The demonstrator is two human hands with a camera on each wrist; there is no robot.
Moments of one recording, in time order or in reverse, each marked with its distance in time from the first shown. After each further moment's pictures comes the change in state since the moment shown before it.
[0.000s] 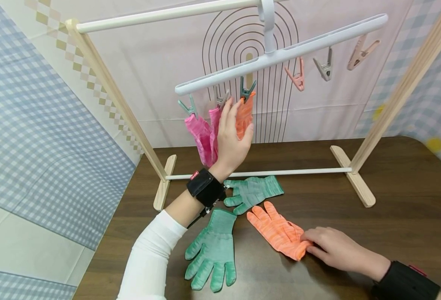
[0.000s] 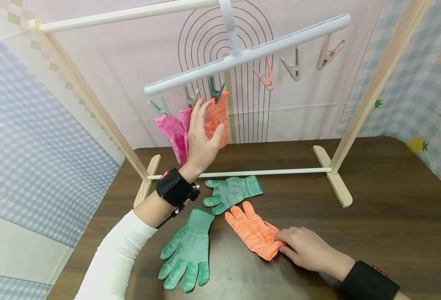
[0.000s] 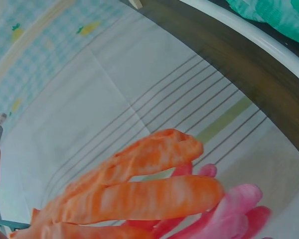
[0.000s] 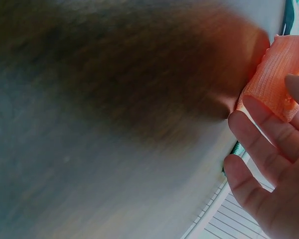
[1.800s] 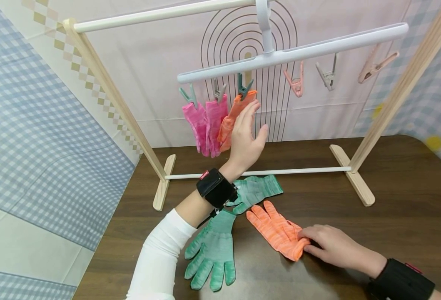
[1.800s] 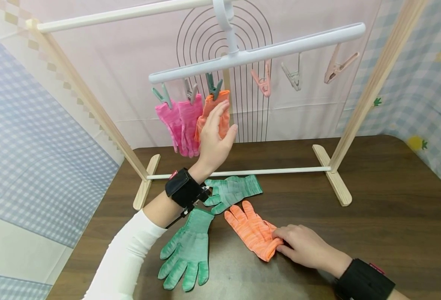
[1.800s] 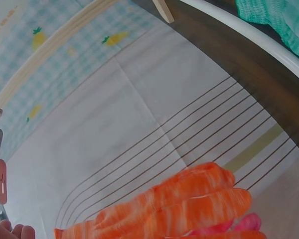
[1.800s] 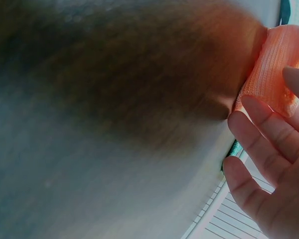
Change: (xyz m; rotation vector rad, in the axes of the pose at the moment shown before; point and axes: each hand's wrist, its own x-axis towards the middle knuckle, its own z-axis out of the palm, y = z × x) left_hand 0.001 0.022 0.017 -0.073 -0.121 -0.010; right_hand 0.003 0.000 0.004 -0.055 0.058 -0.019
